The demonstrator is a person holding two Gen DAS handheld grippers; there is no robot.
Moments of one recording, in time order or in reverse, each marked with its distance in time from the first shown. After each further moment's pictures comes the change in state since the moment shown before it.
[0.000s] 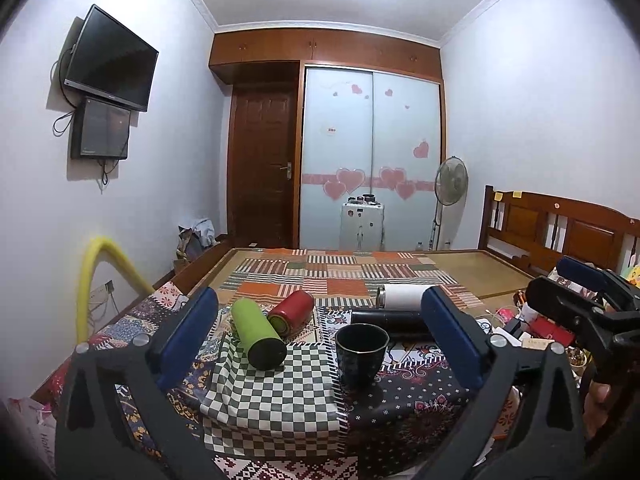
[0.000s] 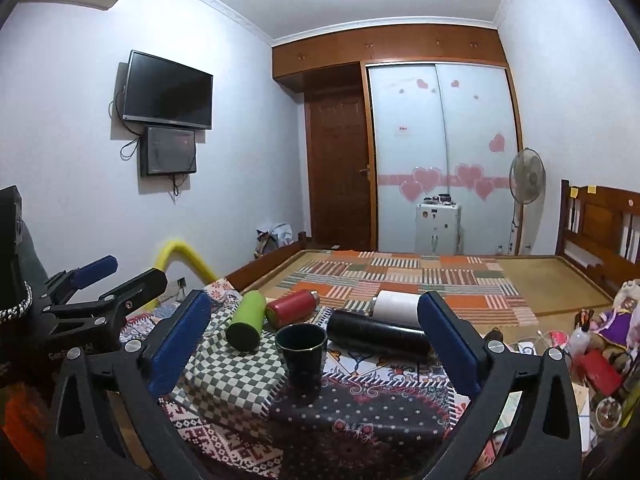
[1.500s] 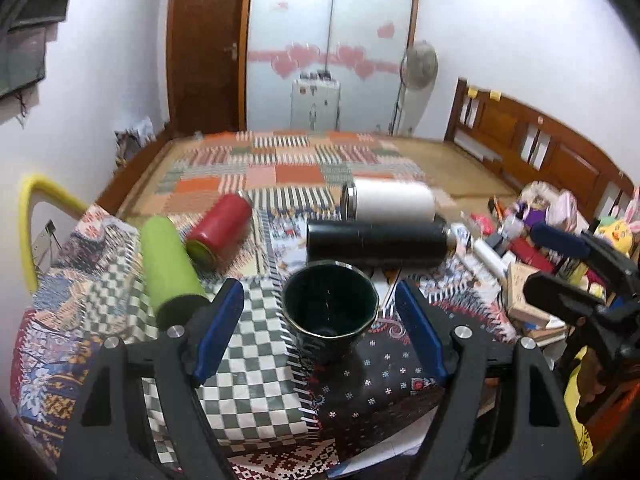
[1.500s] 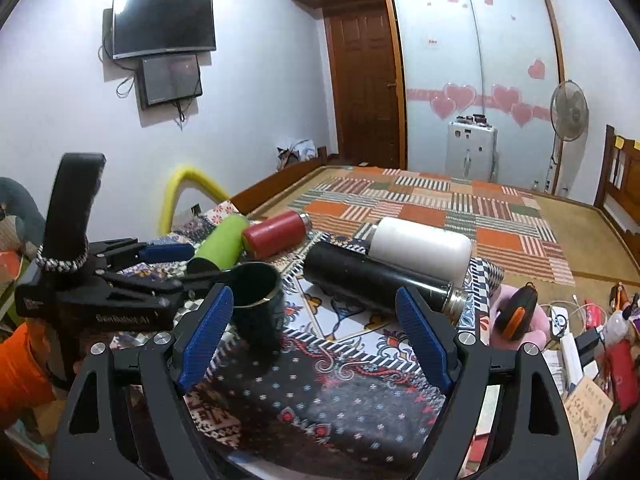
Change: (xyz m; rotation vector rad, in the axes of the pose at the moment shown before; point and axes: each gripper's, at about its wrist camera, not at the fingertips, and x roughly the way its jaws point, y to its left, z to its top) left arm 0.159 -0.020 -0.013 0.024 0.451 -0.185; right arm 0.102 -0.065 -0.014 0.009 0.318 0.134
